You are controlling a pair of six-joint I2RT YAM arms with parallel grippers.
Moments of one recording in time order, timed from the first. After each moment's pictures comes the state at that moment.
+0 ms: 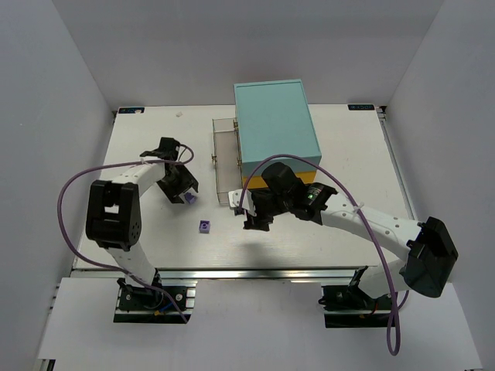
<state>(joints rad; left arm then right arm) -0.14 1.73 1.14 -0.67 0.03 -0.78 0.95 1.38 1.06 -0.40 -0.51 -0.72</state>
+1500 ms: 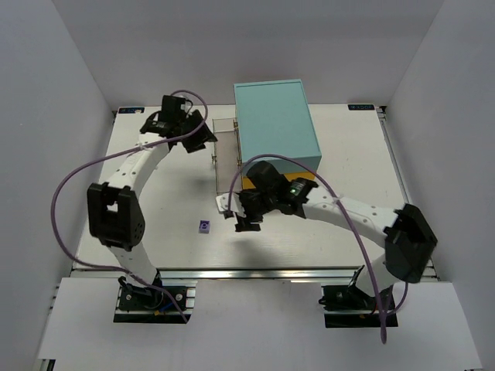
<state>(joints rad) -0.24 1.80 1.57 -0.55 0.26 -0.66 0.96 1.49 1.13 -0.42 -0.58 -0.82</state>
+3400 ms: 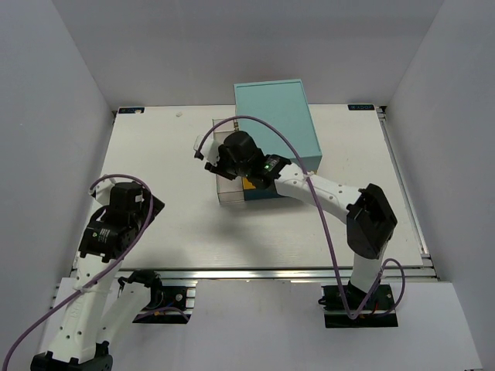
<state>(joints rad) -0.21 0.69 0.92 -1.06 -0.37 -0.95 0.93 1.82 1.55 -0.23 -0.01 -0.53</state>
